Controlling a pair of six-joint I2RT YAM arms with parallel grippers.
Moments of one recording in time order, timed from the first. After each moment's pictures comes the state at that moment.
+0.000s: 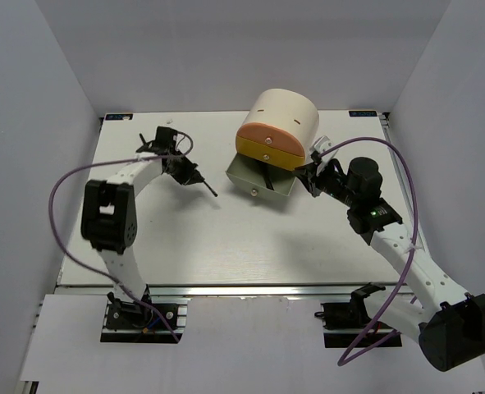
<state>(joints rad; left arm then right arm) -0.18 2.00 1.48 -0.67 0.18 -0.92 0.40 1.02 0.79 0.07 -0.43 -0.24</state>
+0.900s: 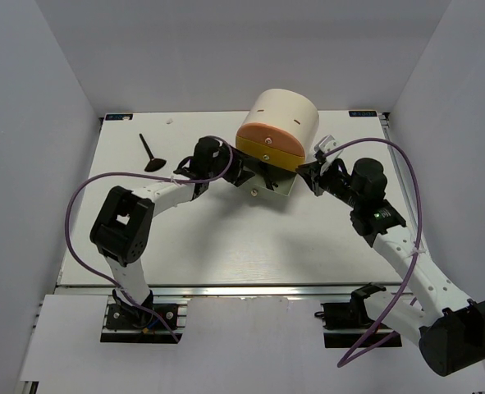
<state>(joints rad) -0.49 1.82 1.15 0.20 0.32 -1.45 0.38 0.99 0.79 0.07 -0.43 -0.24</state>
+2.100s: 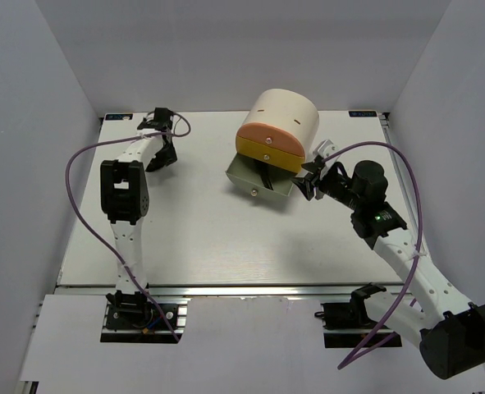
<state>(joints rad) -0.09 2.28 1.88 -0.77 -0.46 -0.33 0.38 0.96 0.77 0.06 -0.47 -0.27</state>
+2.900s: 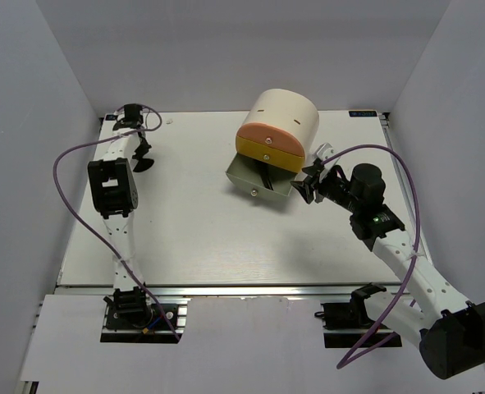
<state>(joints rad) 0.08 2.45 2.08 -0.62 -0.35 -0.38 0.37 0.96 0.73 0.07 -0.46 -0.26</state>
